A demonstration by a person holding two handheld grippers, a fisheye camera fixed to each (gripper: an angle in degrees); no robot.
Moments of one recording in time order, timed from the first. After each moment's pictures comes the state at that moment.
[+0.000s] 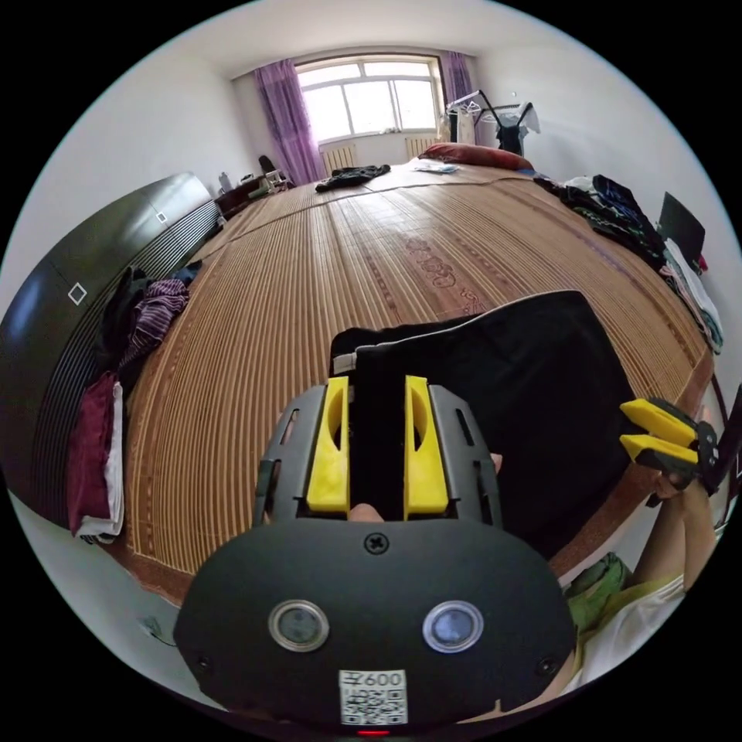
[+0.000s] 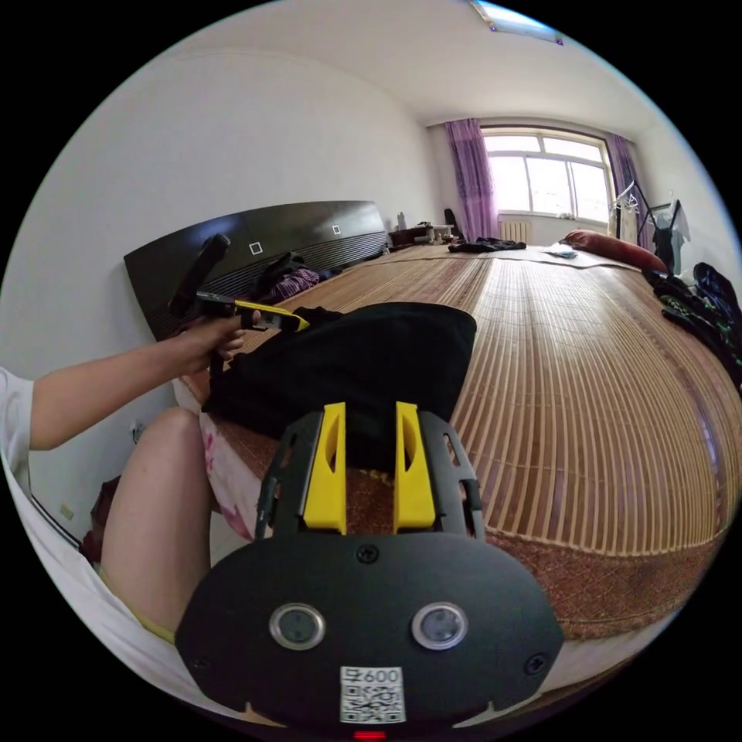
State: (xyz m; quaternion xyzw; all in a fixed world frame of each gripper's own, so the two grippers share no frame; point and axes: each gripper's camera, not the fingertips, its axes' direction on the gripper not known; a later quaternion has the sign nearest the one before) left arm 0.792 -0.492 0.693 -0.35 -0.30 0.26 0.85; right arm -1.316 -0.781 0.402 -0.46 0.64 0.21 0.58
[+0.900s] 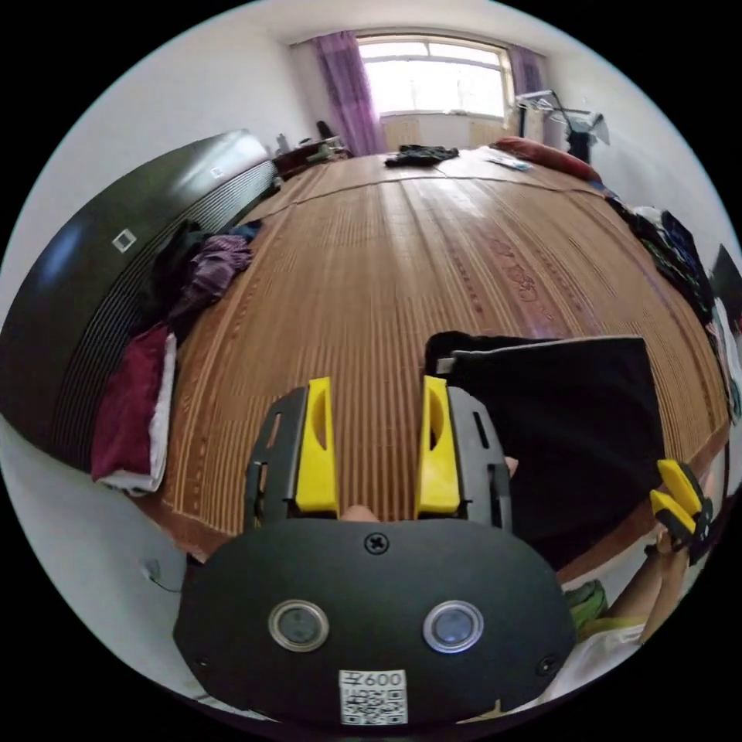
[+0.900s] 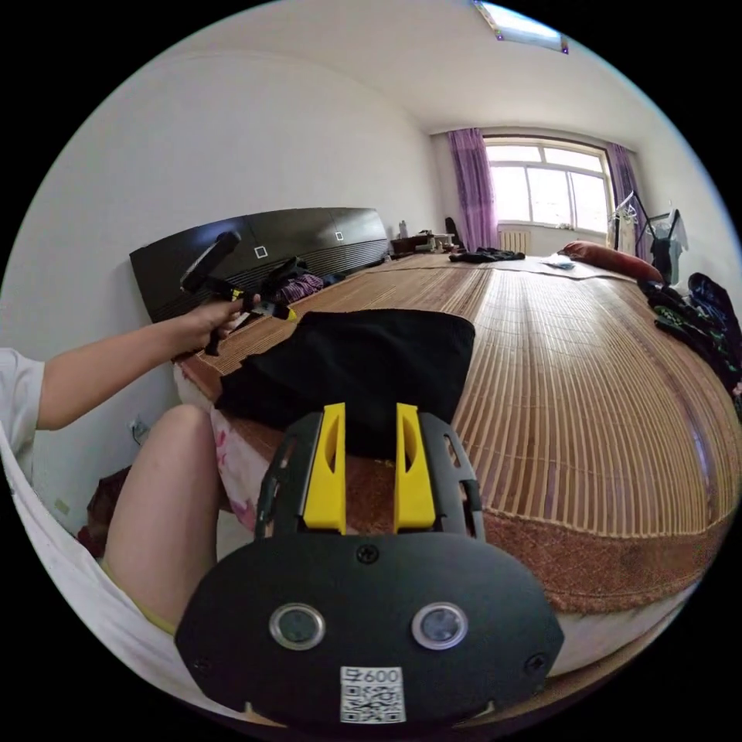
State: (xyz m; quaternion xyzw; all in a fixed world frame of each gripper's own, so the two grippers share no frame) left arm 0.620 -0.592 0.647 -0.33 -0.42 0.19 0.82; right arm -1.317 -0.830 0.446 -0.47 0.63 0.18 0.59
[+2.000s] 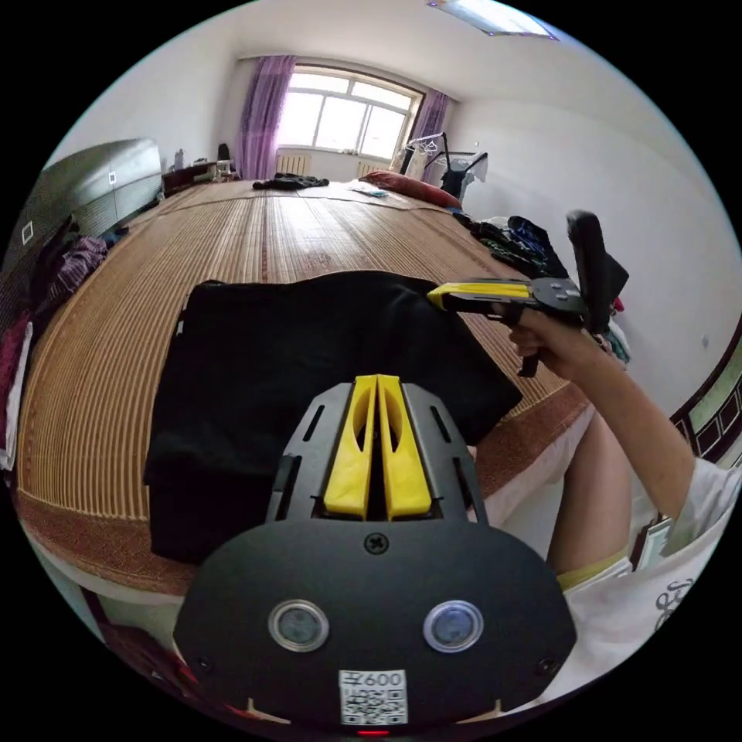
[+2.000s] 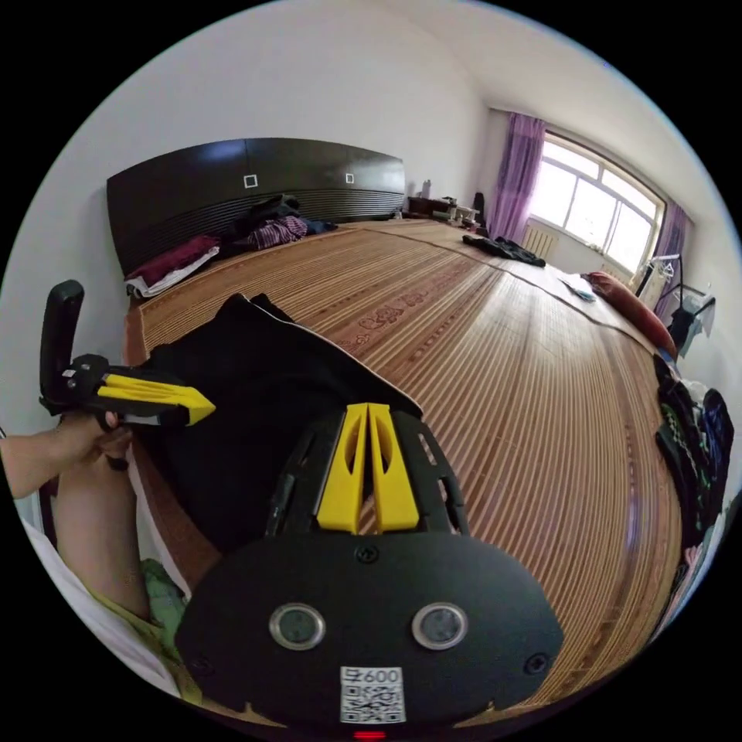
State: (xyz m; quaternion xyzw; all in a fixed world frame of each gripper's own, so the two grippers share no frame) left arm 0.603 -0.459 0.520 -0.36 -0.13 0.16 0.91; right arm -1.148 -0.811 0.413 -0.59 0.60 0.18 0.51
